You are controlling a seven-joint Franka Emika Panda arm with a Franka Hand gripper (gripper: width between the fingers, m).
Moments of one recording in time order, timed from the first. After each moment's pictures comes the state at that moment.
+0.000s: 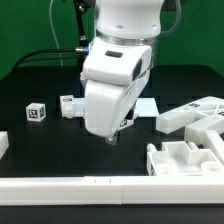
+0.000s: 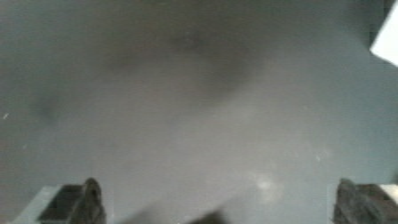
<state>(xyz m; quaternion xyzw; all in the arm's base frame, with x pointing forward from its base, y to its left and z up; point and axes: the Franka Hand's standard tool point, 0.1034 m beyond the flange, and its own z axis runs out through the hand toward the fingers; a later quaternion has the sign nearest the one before) 0.555 -0.011 0.049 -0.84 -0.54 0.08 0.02</state>
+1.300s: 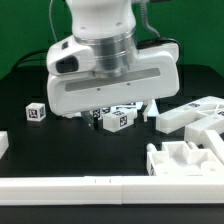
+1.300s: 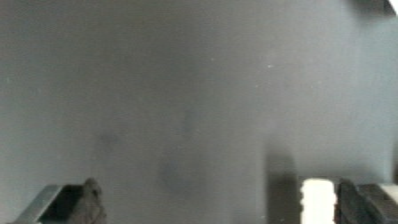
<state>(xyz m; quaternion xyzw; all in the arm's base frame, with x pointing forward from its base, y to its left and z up) 0.542 -0.019 0.049 -0.99 -0.02 0.09 0.07</state>
